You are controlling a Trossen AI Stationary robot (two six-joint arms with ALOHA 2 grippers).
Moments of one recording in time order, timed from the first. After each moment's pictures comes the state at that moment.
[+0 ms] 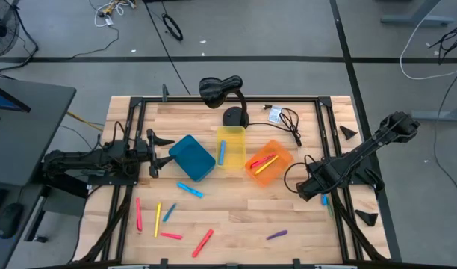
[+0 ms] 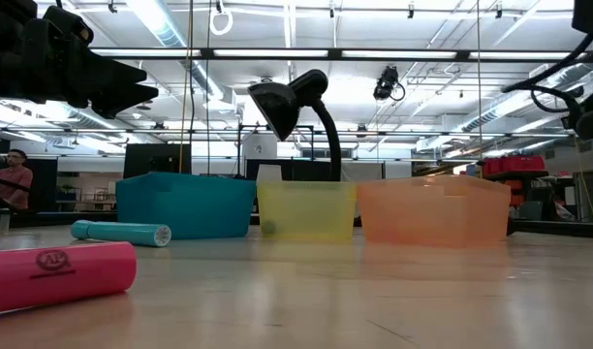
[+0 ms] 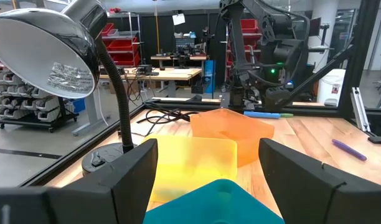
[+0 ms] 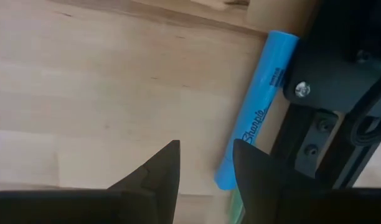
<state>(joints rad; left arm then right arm) 0.00 0.01 0.01 0.06 -0.21 0.01 0.56 1.21 0.64 -1.09 -0.13 1.93</state>
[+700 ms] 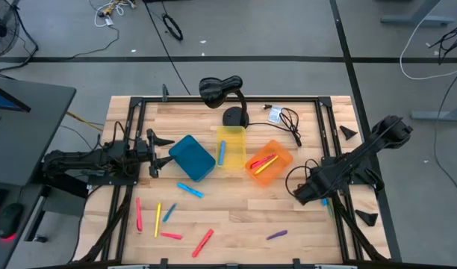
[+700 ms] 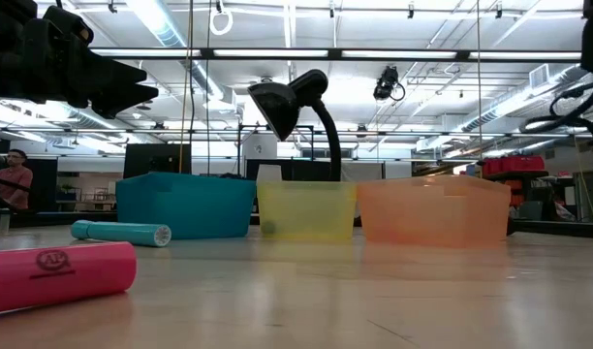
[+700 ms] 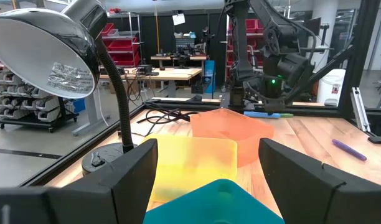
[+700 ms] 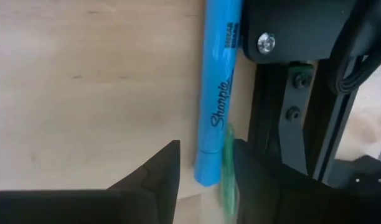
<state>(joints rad) 0.00 0.01 0.01 0.06 -0.21 0.01 0.58 1.37 0.63 -1.07 -0.26 2.14</state>
